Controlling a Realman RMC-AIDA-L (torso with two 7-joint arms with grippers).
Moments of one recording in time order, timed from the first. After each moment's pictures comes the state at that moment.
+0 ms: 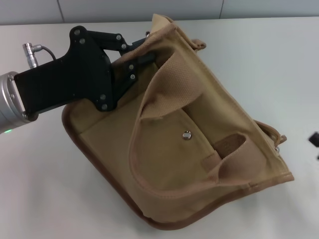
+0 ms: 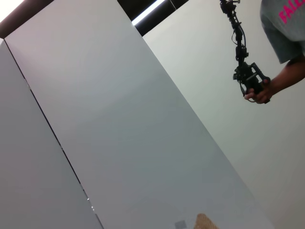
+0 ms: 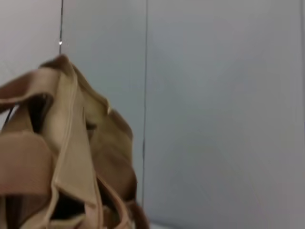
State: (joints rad) left arm -0.41 -2.07 1.12 0.69 1.23 1.77 -0.55; right arm 0.09 2.06 -0.46 -0.35 -1.65 -1.80 0.58
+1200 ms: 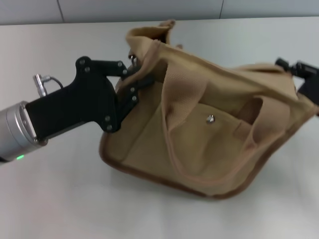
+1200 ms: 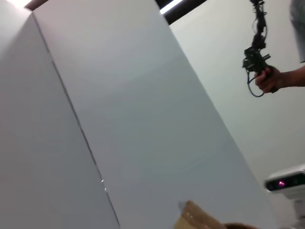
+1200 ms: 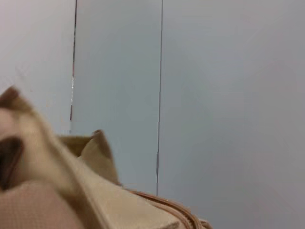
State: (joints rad) left arm -0.42 -2.08 1.13 0.45 1.22 1.77 -0.45; right arm 0.39 2.08 -0.41 -0.39 -1.72 -1.63 0.74
